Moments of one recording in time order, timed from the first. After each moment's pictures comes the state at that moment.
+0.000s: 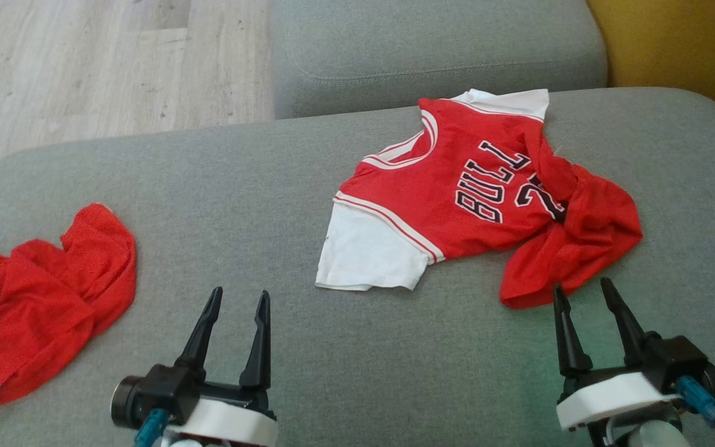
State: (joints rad) left arm -0.01 0.05 -0.26 0.25 -0.22 -0.06 -0.26; right arm 0.03 -0.05 0.04 0.28 0.10 0.12 -0.25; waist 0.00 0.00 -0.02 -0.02
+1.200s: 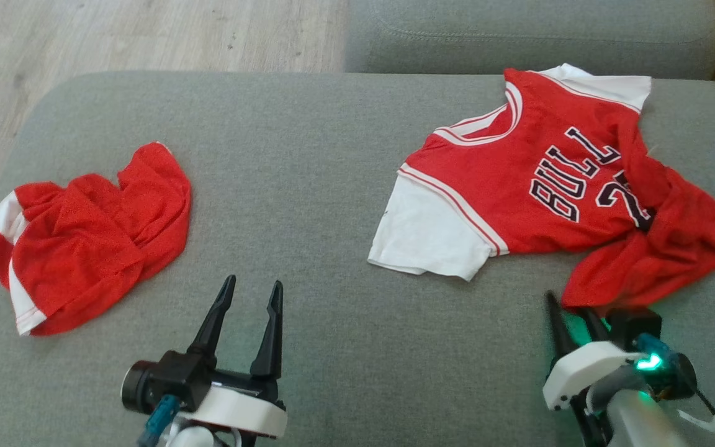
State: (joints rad) left arm -0.06 0.05 -0.29 0.27 -0.22 -0.07 -0.26; right arm -0.24 -0.05 0.02 0.81 0.06 0.12 -0.25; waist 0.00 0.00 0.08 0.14
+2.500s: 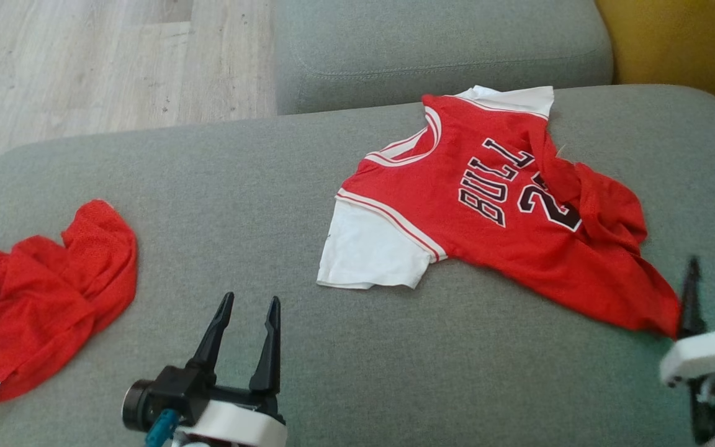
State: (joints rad) left arm -0.02 0.05 -0.30 0.27 -0.25 -0.05 -0.26; right arm -0.13 -0.05 -0.41 0.42 -0.22 0.12 -0.21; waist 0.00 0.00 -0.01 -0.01
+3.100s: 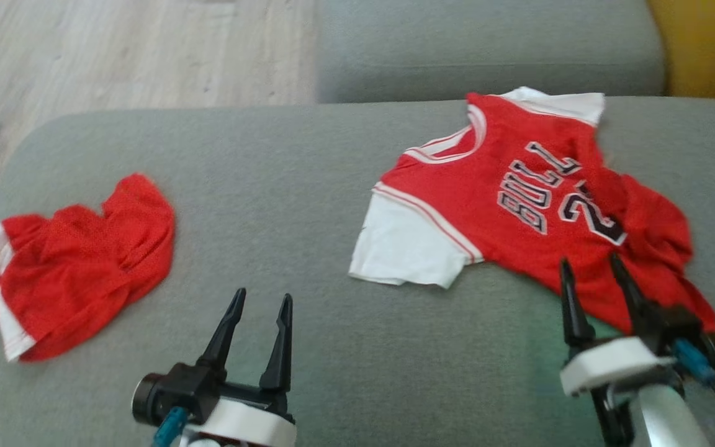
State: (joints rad) left arm -0.03 0.05 -0.33 0.26 -0.25 -0.05 -0.26; right arm -0.09 -0.04 0.00 0.39 0.02 0.12 -0.25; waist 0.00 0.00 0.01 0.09
